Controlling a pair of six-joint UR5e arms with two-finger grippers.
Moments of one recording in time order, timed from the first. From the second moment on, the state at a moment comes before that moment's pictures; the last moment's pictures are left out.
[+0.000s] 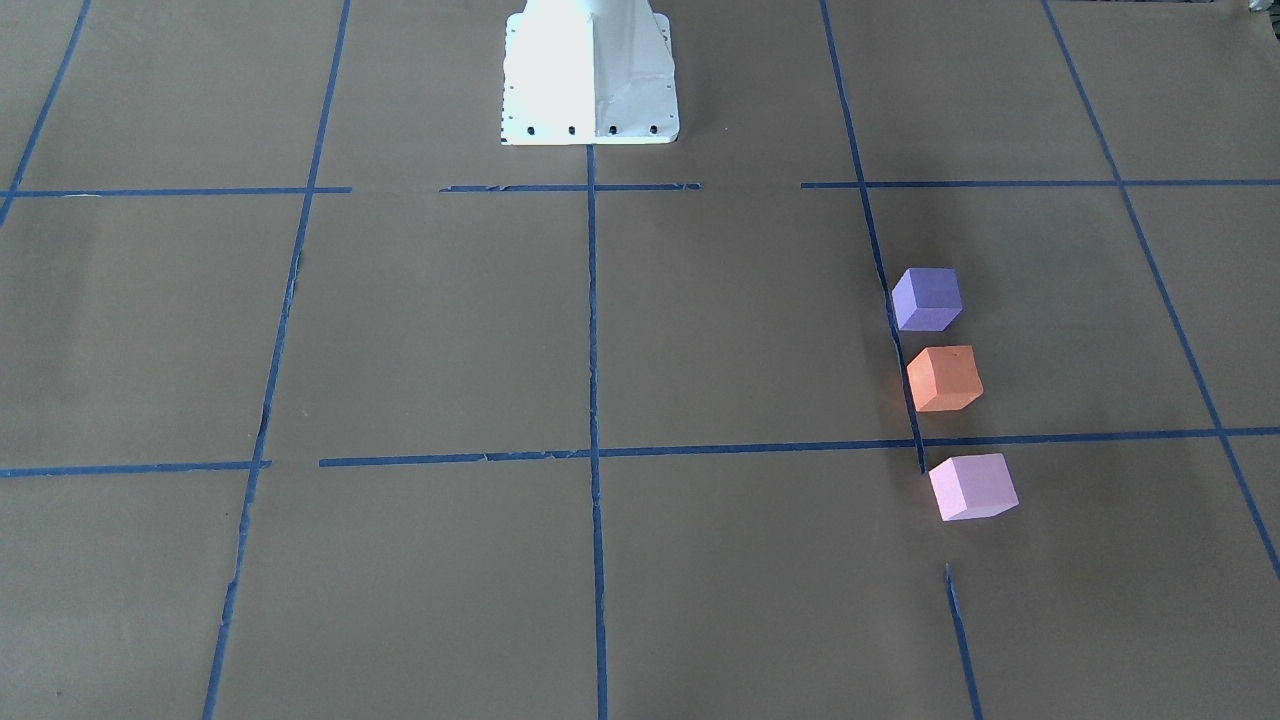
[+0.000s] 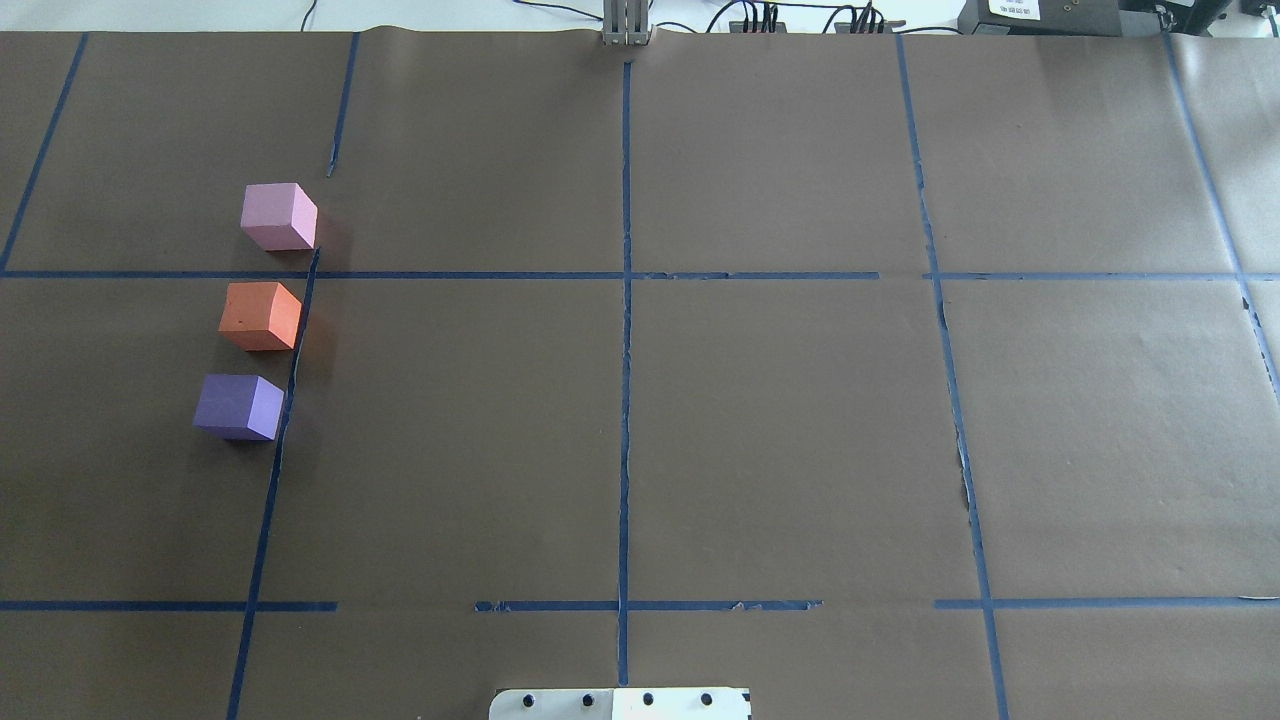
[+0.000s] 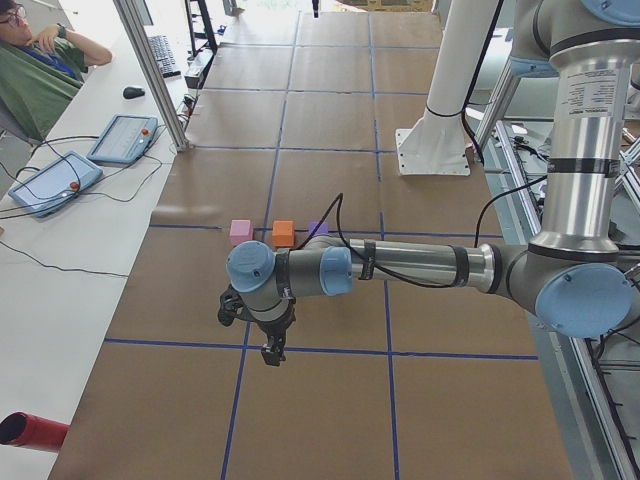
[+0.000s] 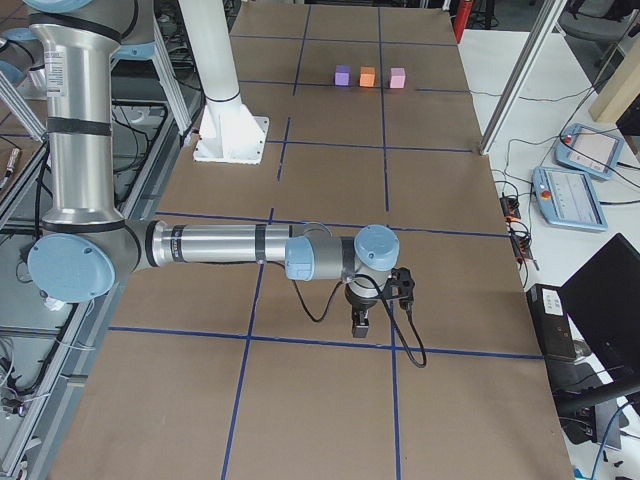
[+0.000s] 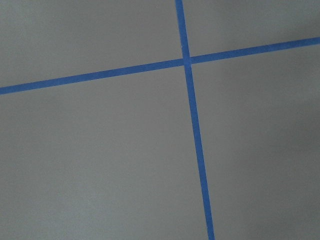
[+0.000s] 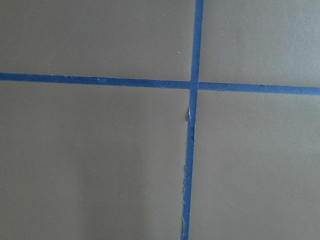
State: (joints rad) left arm -1.57 -1.58 -1.61 -1.41 -2.34 0.24; right arm 1.48 -1.60 1.64 -1.56 2.36 0.06
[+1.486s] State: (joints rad) left arm -1.57 -1.58 -1.60 -1.48 -2.34 0.11; right arm 1.48 -1.60 1.64 -1.56 2.36 0.06
